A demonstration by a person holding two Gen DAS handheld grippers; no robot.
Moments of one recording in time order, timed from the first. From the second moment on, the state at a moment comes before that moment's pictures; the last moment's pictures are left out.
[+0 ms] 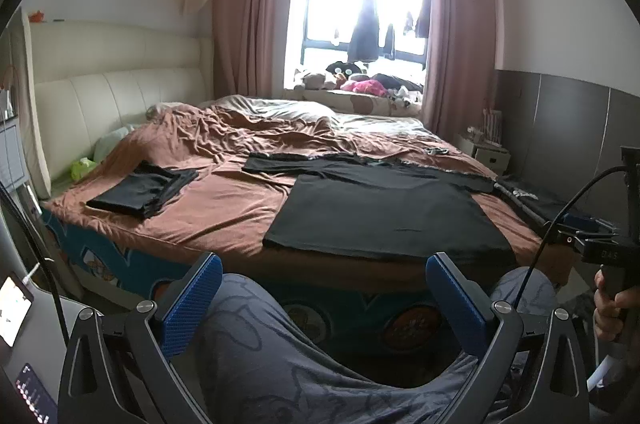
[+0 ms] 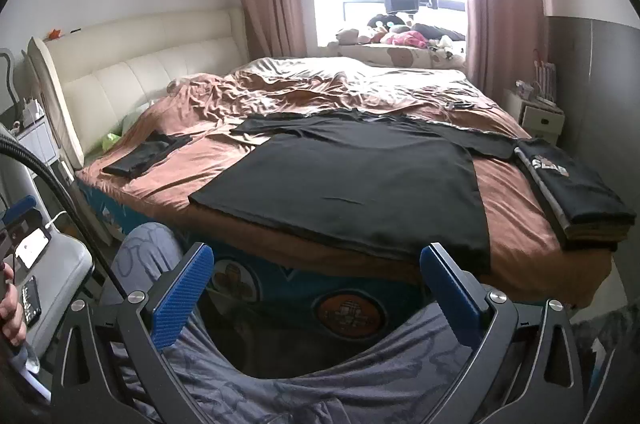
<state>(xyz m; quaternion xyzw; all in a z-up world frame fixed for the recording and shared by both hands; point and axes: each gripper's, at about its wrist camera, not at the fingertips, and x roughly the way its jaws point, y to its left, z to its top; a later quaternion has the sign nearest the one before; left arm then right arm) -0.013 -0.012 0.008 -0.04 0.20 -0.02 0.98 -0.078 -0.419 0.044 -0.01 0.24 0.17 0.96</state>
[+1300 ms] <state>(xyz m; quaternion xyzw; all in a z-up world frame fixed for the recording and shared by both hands) 0.065 0.012 0.017 -0.06 0.20 -0.03 0.98 -0.001 -0.392 0.071 -0.04 0.26 0.16 0.95</state>
